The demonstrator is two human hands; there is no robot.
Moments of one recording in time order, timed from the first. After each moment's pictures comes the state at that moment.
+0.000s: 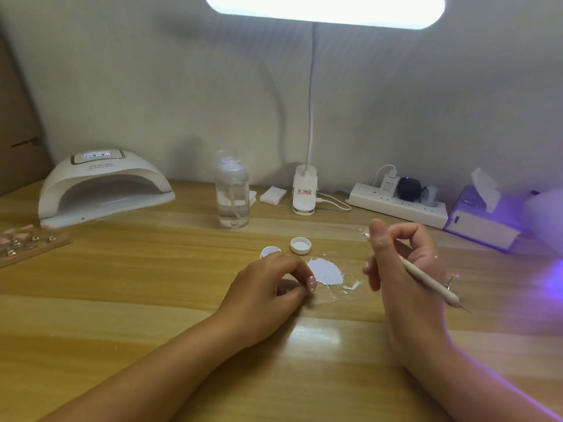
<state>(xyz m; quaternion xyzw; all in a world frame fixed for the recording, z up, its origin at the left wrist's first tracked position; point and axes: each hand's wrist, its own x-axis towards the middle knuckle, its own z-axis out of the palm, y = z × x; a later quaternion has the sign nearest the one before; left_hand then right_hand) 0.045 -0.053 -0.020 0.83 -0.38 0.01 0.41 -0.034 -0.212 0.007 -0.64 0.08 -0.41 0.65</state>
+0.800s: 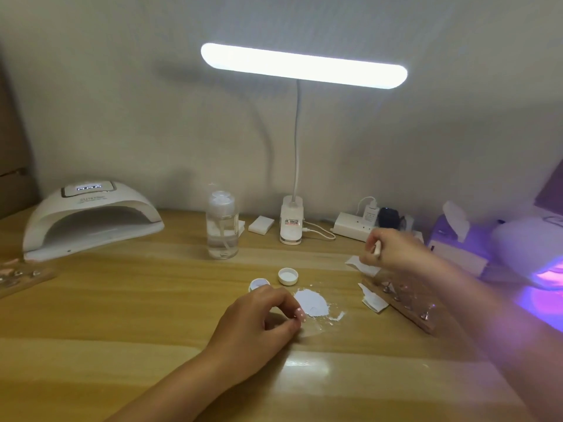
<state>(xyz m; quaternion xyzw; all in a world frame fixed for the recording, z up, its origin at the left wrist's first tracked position) 0.043 -0.054 -0.020 0.81 -0.36 -0.02 0.46 0.041 -0.342 0.042 -0.97 0.21 -0.06 0.12</state>
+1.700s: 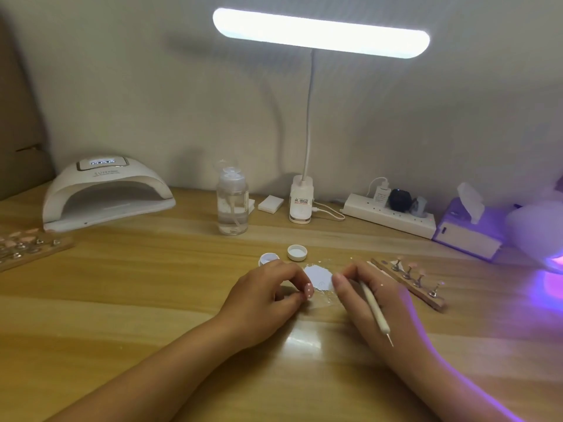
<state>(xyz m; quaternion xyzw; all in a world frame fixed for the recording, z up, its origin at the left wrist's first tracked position) 0.042 -0.050 -0.018 0.83 -0.38 -0.01 0.41 -0.054 -0.221 -0.011 -0.87 0.01 -0.29 0.40</state>
